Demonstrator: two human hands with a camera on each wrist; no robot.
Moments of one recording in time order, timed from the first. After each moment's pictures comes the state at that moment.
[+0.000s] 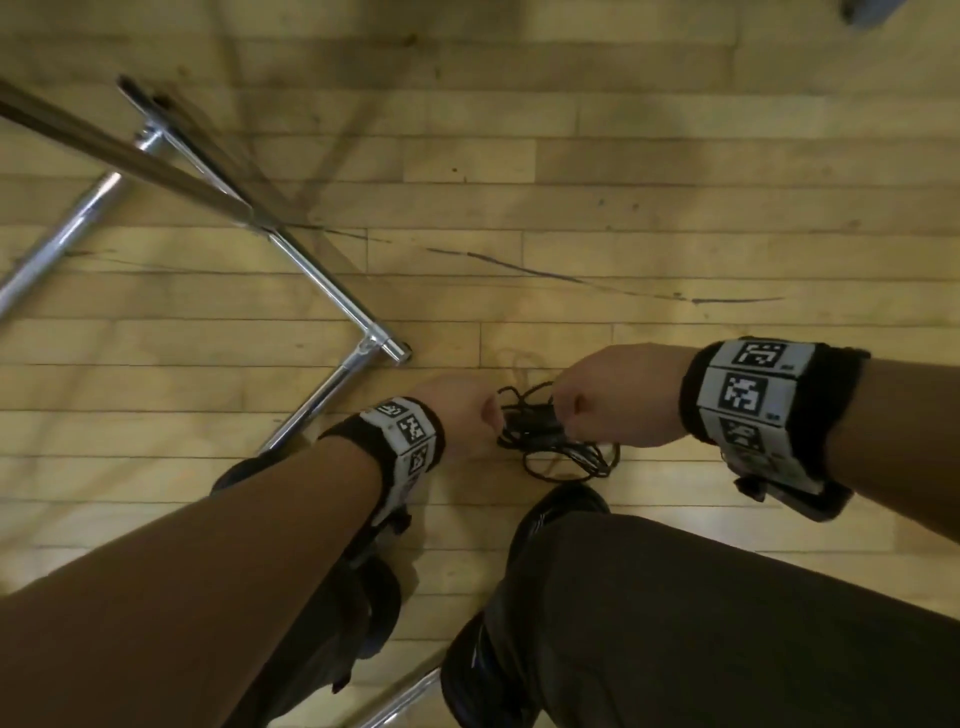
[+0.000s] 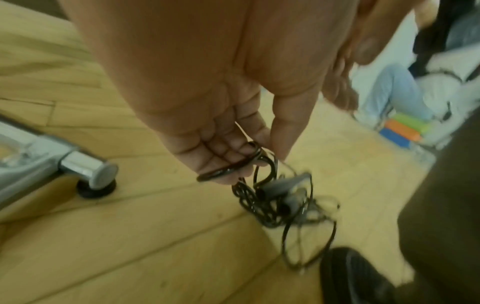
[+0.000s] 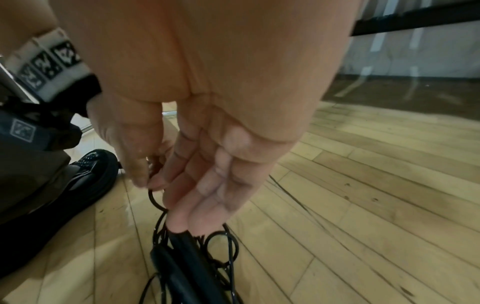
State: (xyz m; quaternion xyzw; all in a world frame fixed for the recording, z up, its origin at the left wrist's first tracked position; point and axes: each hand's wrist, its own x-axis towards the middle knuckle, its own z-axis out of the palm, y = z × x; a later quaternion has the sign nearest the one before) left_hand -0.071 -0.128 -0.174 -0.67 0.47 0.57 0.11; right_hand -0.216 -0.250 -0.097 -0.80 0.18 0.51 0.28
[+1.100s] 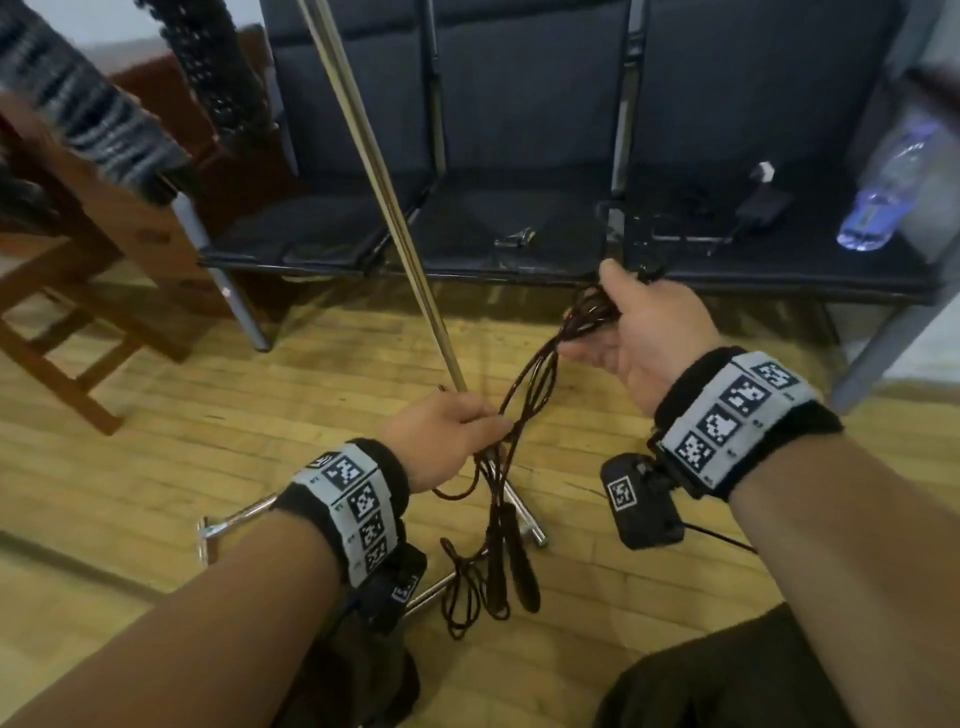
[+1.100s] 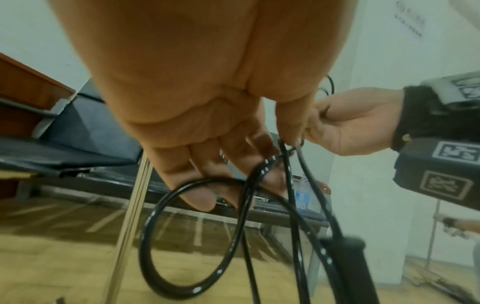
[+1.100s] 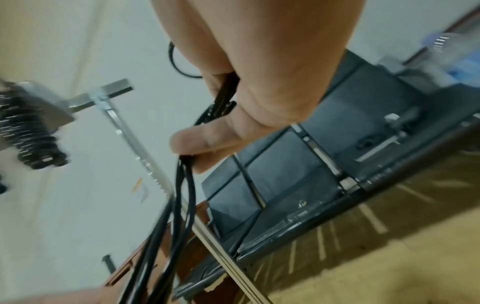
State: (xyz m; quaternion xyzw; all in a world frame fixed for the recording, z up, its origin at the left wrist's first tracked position) left_hand 0.016 0.033 0.203 -0.81 0.42 0.32 -0.26; right_hand -0.127 -0.141 0.267 -0.46 0.38 -0.30 0.74
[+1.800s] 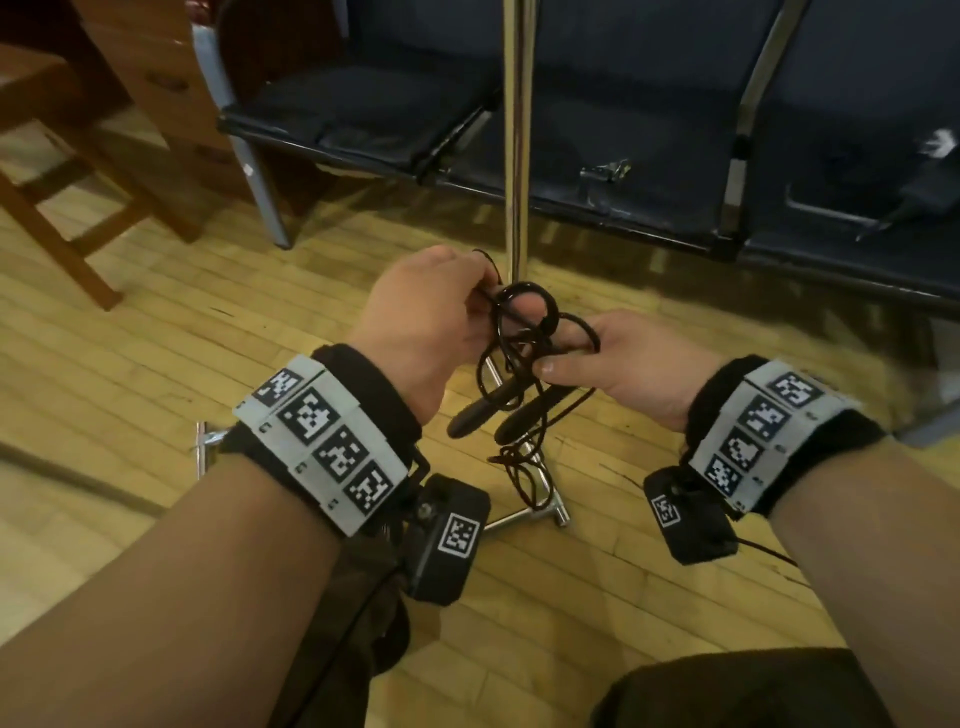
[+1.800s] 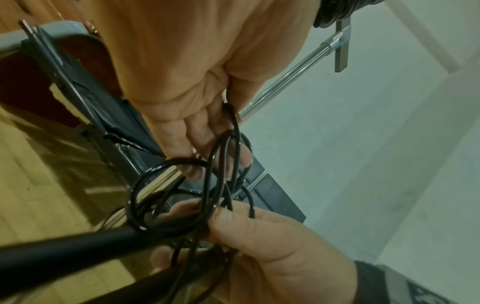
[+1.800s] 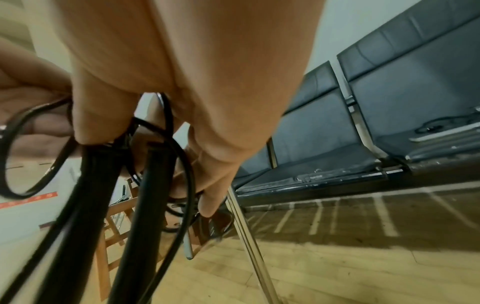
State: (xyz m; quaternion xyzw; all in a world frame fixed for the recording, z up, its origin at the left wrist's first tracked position) left_hand 0.096 0.032 0.217 -0.65 0.11 0.32 -0.68; right_hand -0.024 -0.127 0.197 -0.84 0.18 0.08 0.50
